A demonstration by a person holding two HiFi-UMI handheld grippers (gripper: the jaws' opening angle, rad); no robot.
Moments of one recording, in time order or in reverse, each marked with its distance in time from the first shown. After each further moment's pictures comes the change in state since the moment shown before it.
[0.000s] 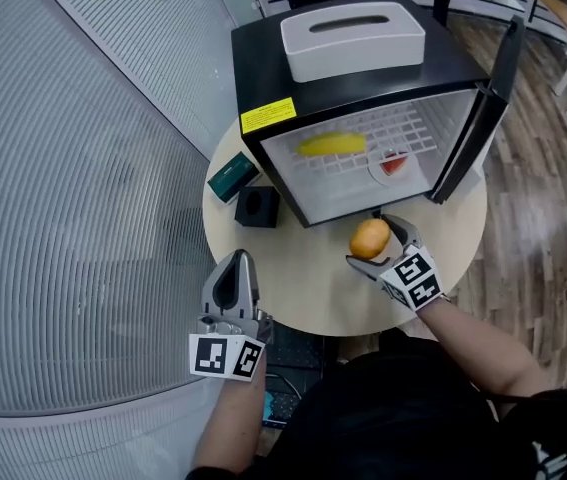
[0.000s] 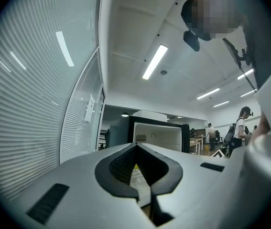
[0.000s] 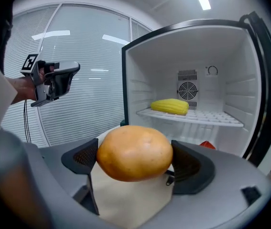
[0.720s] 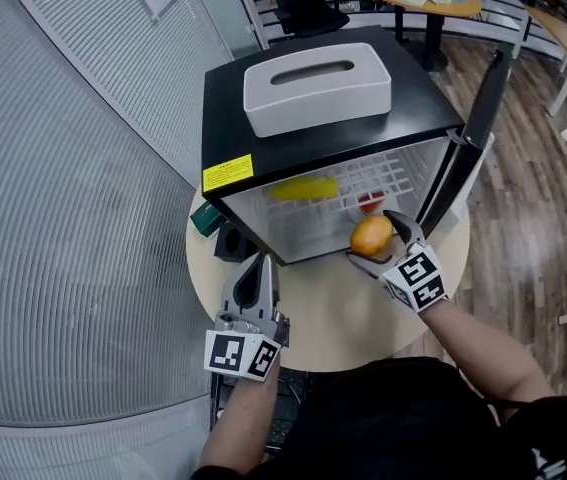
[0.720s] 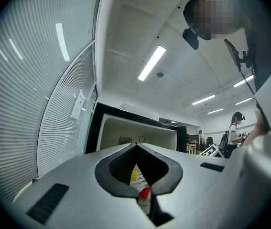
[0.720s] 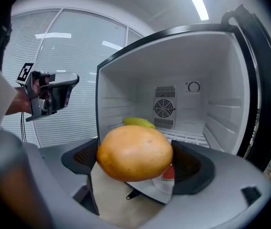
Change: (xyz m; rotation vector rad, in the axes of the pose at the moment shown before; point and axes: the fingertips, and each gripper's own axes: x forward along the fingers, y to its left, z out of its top) left arm 0.105 -0.073 -0.011 -0.050 -0.038 -0.093; right arm -0.021 -0.113 0.055 -0.043 -0.089 -0.051
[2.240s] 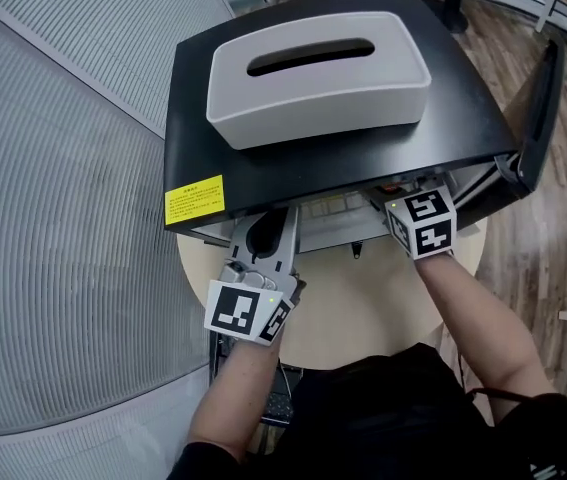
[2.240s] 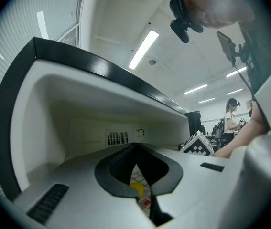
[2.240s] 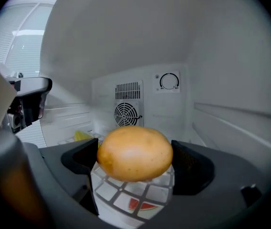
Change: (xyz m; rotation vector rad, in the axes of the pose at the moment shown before) left arm 0.141 0.005 -0.022 0.085 0.089 -0.106; right arm 0.091 -0.132 0.043 0.083 0.003 -0.191
